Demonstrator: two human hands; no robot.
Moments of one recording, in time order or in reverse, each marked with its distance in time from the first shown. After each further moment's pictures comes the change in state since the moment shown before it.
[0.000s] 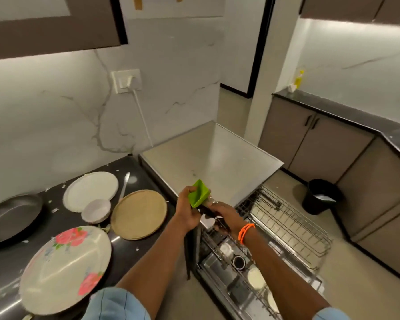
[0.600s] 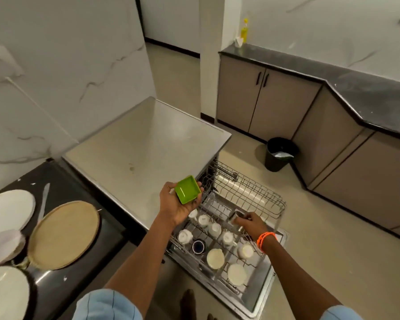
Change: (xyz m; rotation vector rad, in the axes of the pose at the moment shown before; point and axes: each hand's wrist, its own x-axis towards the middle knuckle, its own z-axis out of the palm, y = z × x) left_hand 0.087 -0.127 0.125 -0.126 -0.115 -0.259; right_hand -0.056 0.112 -0.276 -0.049 0.531 0.283
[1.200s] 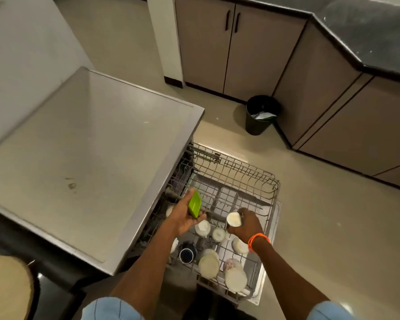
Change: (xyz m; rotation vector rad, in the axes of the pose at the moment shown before) left_hand 0.184 -0.085 -0.048 0.508 0.220 -0.437; right_hand 0.112 0.069 0.003 -0.443 0.153 0.040
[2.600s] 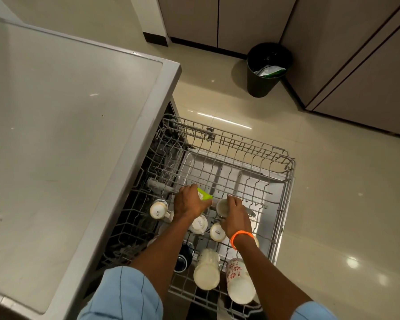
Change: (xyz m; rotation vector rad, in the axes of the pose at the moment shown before) left_hand 0.183 -0.040 0.016 1.665 0.377 0.403; right_hand 0.121 0.060 0.105 -0.169 0.036 -0.011
